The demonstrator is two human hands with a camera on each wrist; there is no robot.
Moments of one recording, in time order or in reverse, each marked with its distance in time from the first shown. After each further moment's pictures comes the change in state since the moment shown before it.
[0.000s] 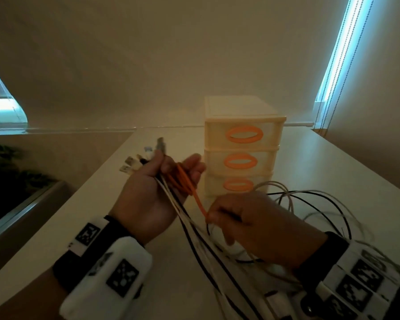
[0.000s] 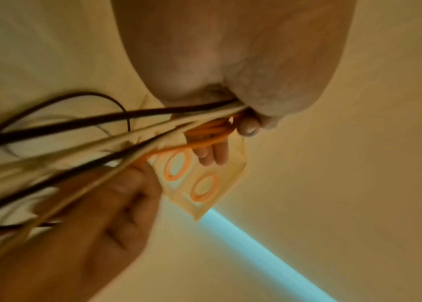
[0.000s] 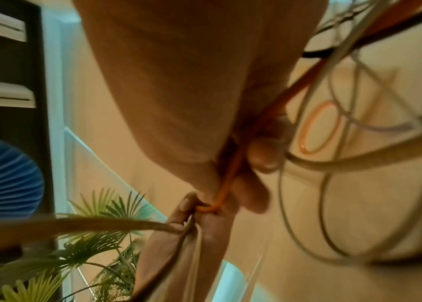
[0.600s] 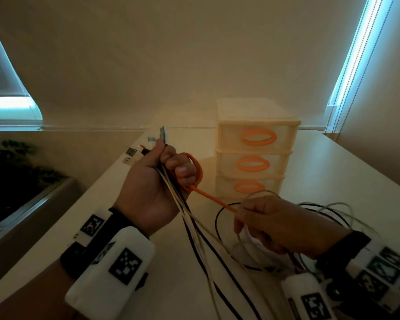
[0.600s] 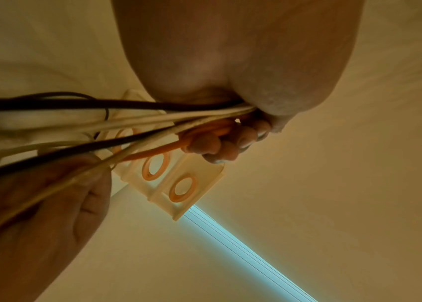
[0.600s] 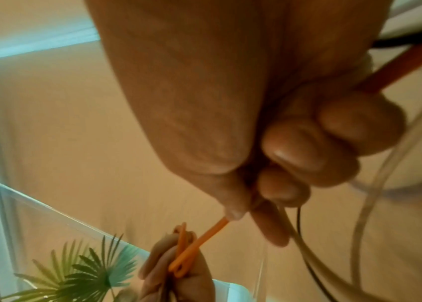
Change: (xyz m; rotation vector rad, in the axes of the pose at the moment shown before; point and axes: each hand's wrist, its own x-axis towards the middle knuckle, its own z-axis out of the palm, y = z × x) left_hand 0.003 0.018 -0.006 -0.114 -0.127 0.023; right_hand 0.004 0.021 -0.013 0.362 -0.177 0.347
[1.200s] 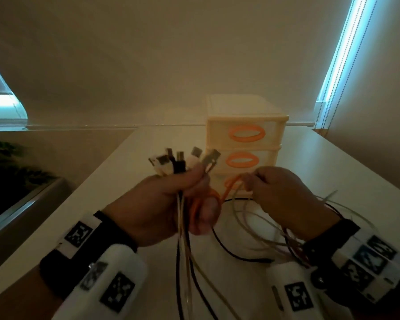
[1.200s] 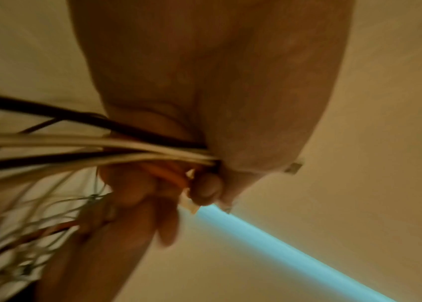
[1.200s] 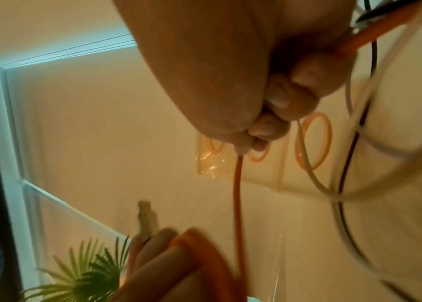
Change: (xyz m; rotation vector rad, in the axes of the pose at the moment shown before) left_hand -0.015 -0.011 0.002 0.514 -0.396 -0.361; right_hand 0.009 -0.006 -0.010 -0.188 0.590 -0.008
